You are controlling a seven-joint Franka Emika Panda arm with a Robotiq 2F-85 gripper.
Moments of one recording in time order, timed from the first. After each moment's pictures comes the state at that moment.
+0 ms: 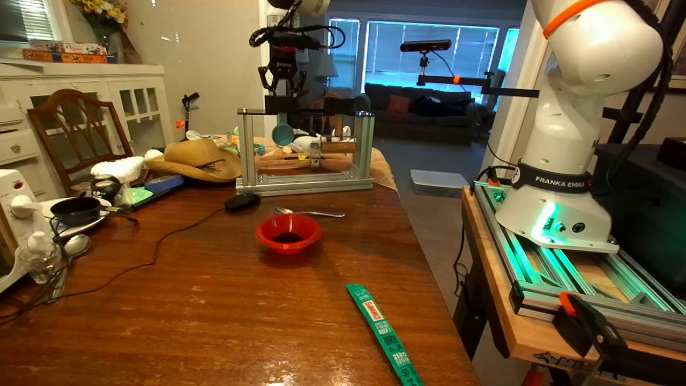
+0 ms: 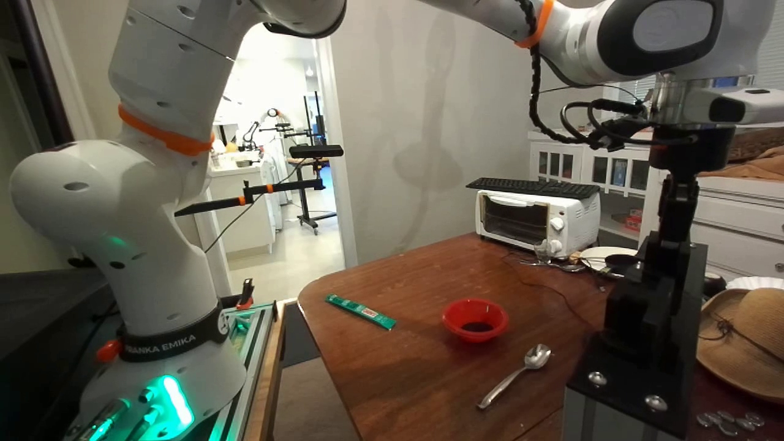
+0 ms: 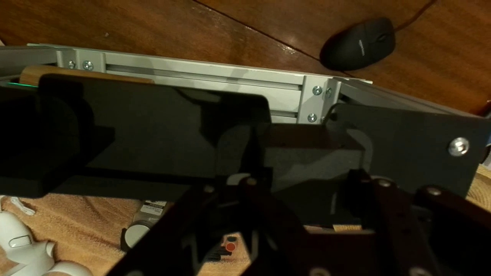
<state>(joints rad) -0.12 0.54 -0.16 -1.50 0.13 2.04 0.56</state>
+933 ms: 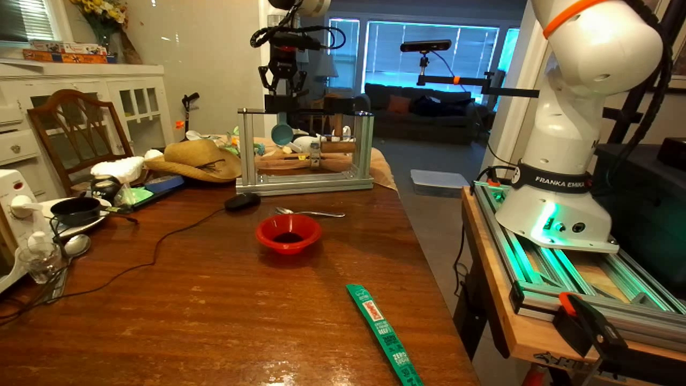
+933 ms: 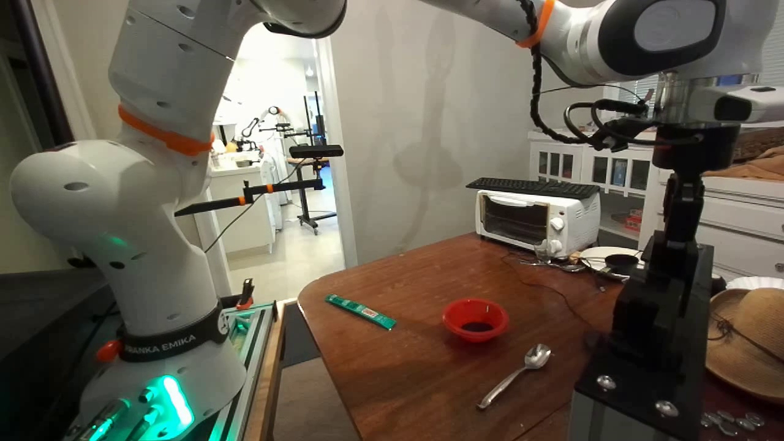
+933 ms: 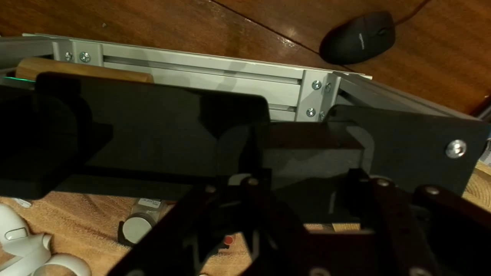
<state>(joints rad) -0.12 0.53 -0.17 -1.51 0.13 2.06 0.54</state>
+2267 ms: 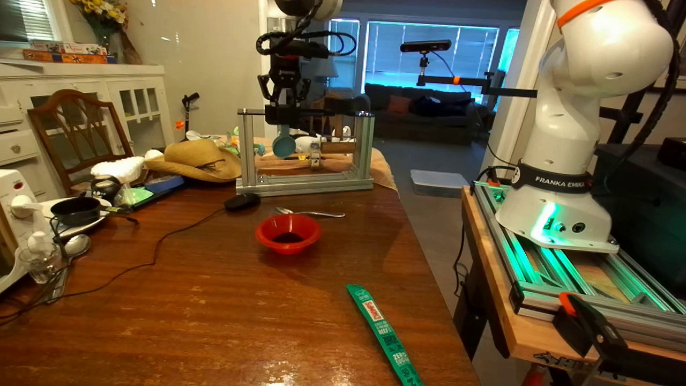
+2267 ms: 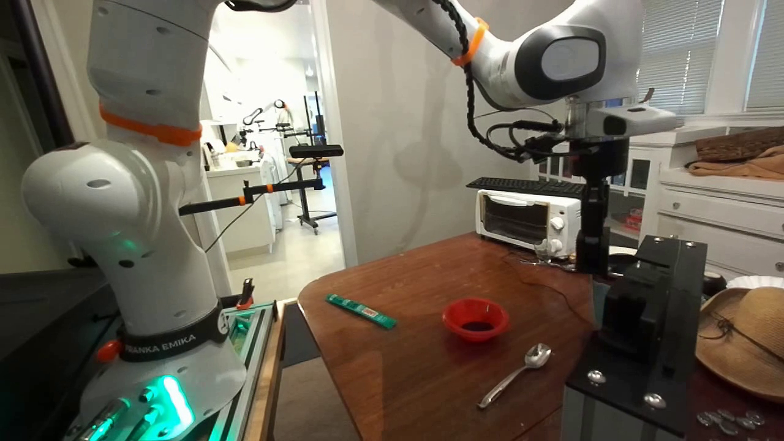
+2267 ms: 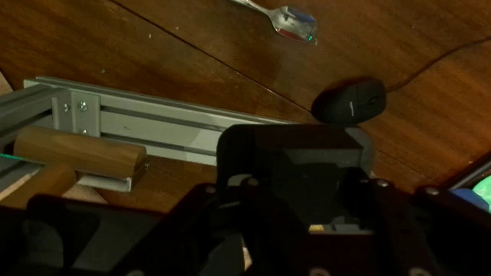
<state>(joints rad) 0.02 0.34 -0.16 -1.87 0.03 2.26 0.64</state>
